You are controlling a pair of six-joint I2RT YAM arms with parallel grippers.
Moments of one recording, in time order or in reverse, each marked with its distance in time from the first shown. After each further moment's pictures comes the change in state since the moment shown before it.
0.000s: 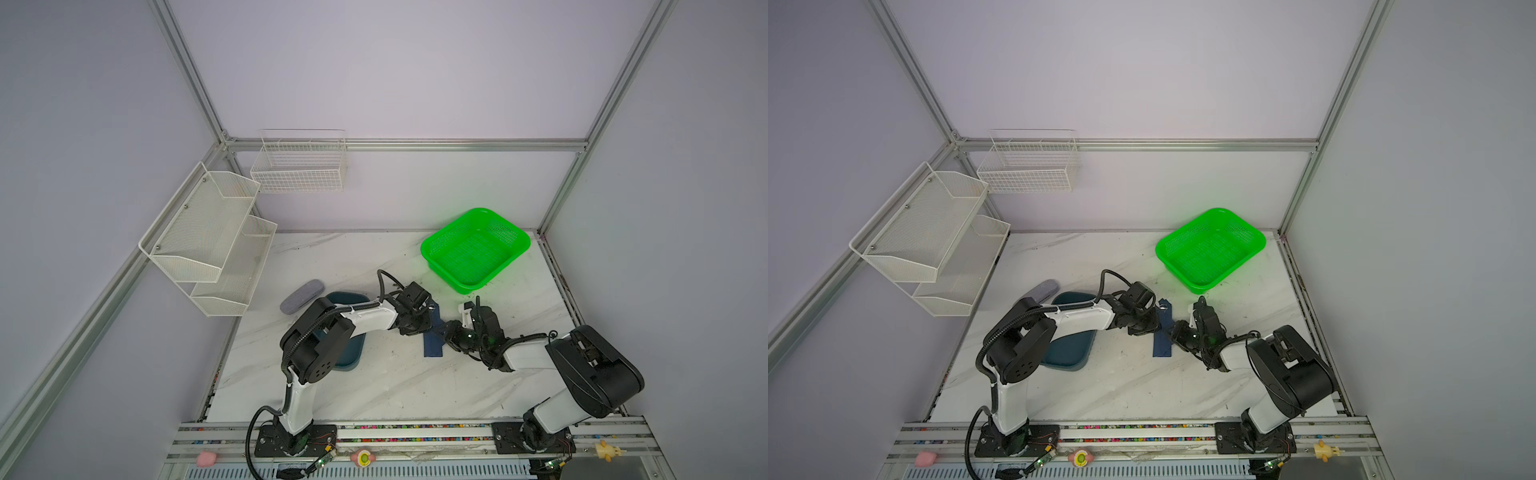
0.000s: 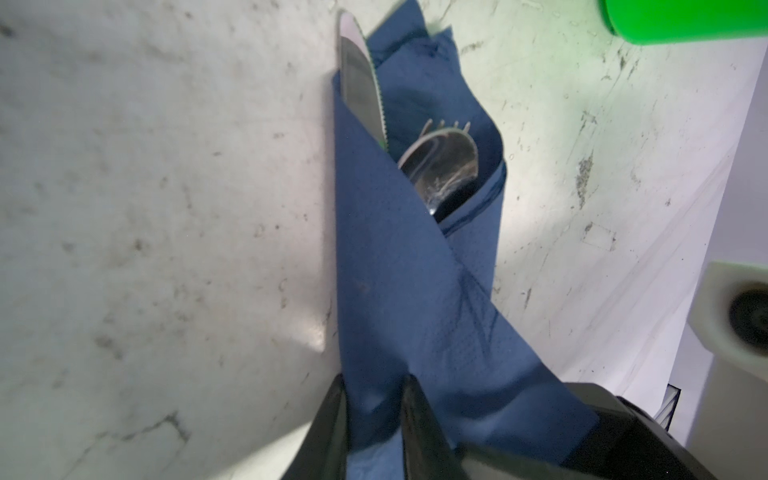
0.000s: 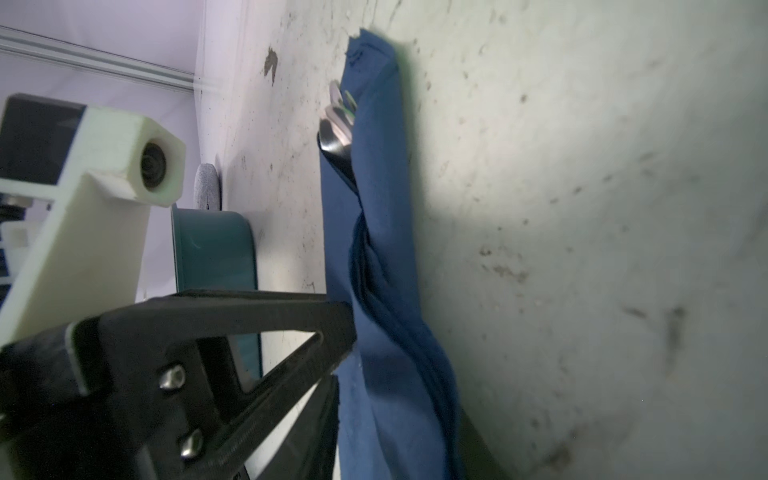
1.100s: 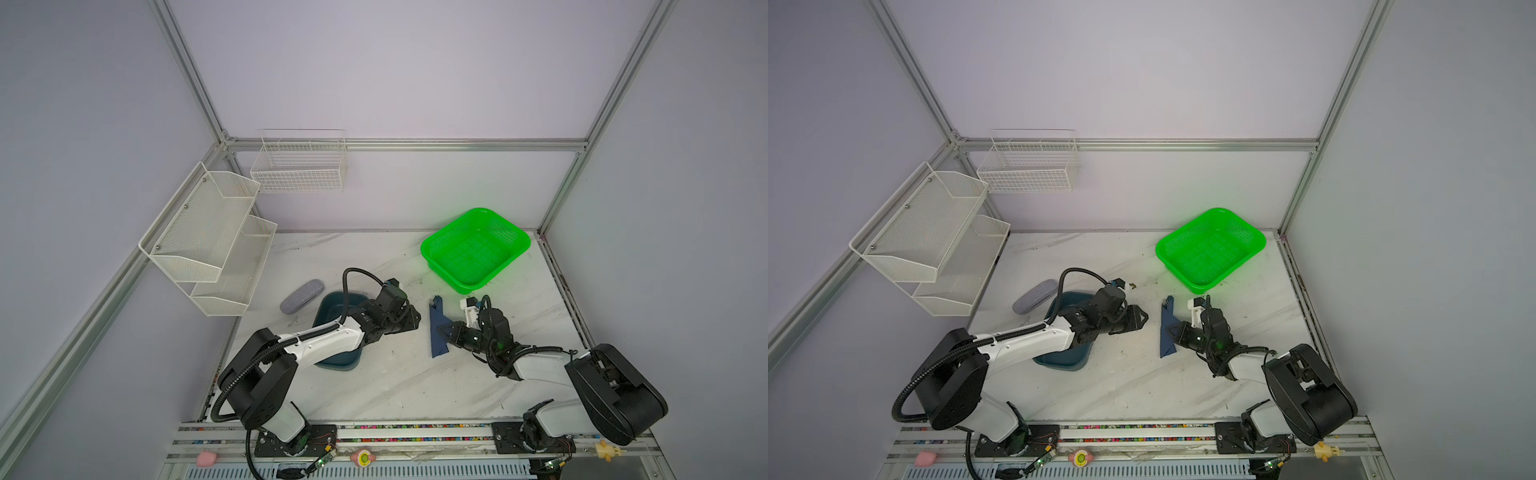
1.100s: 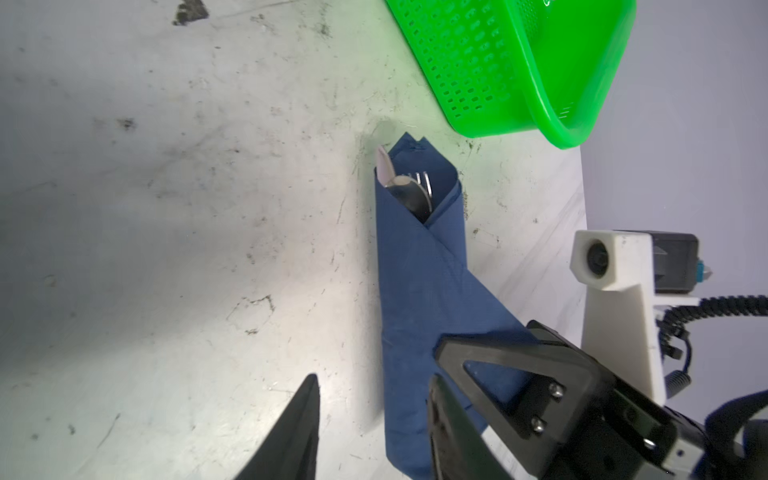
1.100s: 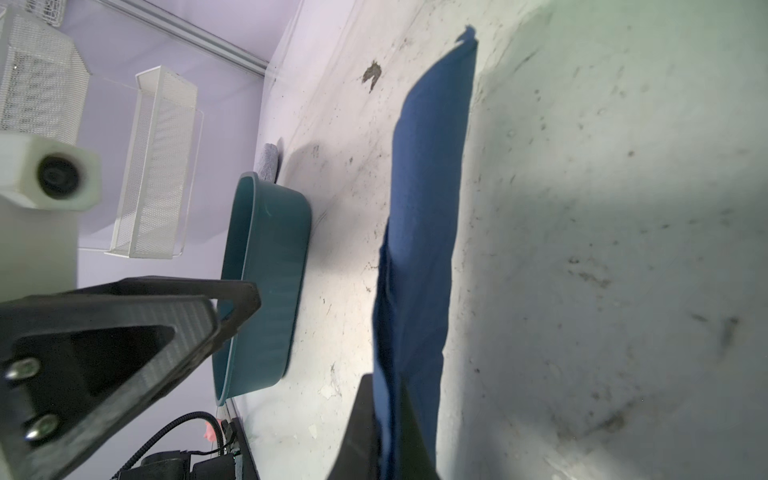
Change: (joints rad) left arm 0.020 -0.448 -0.357 0.189 -0.134 0.025; right arm -0.005 -0.181 -0.065 0.037 -0.068 -0.146
